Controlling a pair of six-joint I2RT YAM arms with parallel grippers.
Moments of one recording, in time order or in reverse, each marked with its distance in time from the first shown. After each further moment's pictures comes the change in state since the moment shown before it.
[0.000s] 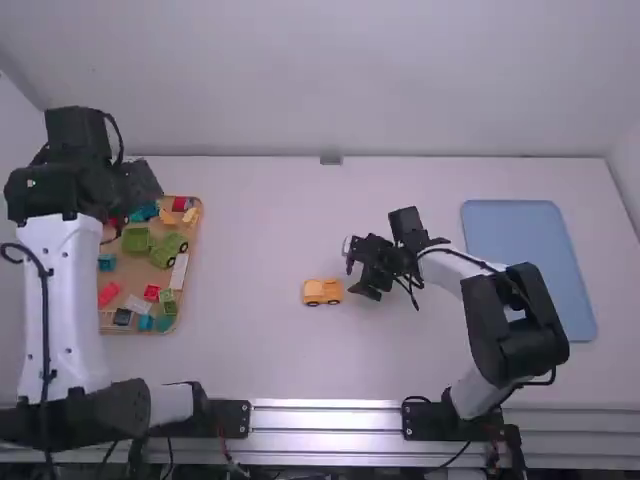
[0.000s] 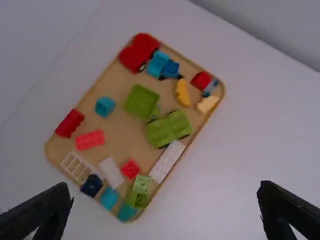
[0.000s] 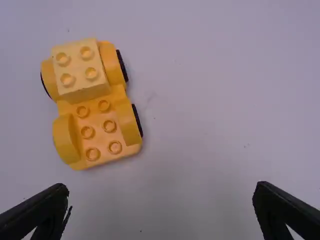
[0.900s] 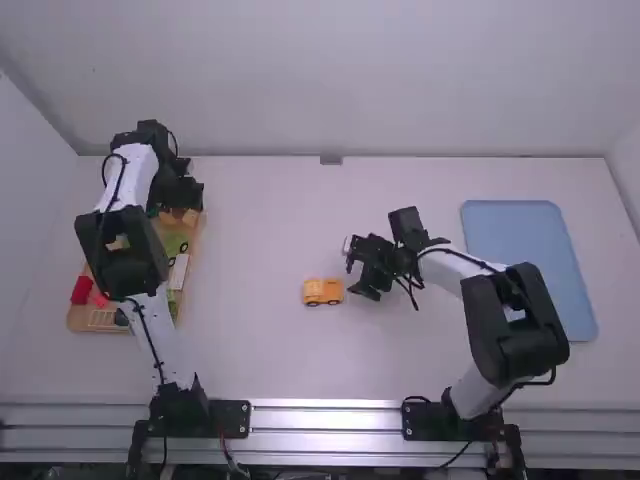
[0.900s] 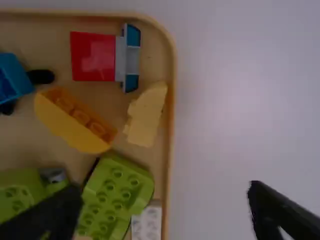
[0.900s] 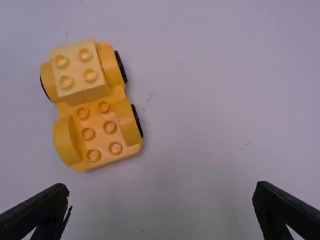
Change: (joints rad) left arm 0.054 0.871 0.311 0.040 0.254 0.517; right arm 0.000 0.000 0.000 -0.002 0.000 0.026
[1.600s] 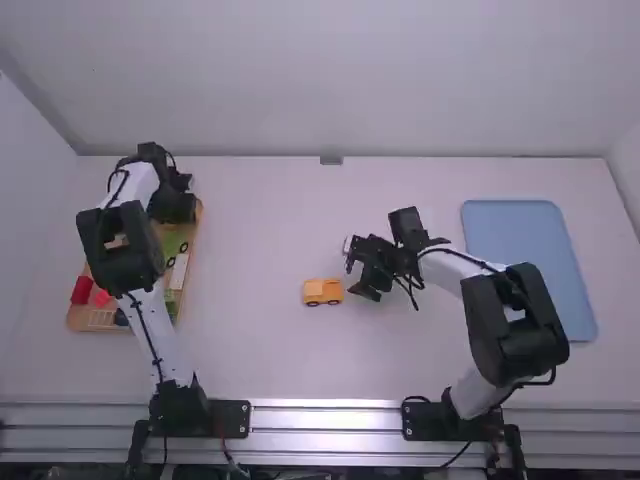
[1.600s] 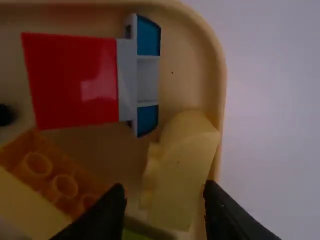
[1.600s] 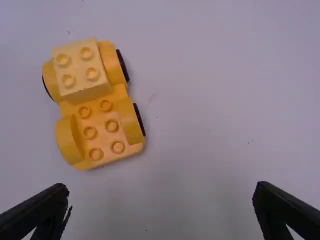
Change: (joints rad) left arm 0.040 0.058 -0.161 0.246 0.043 0.087; right arm 0.000 0.000 0.000 -0.007 0.000 0.003
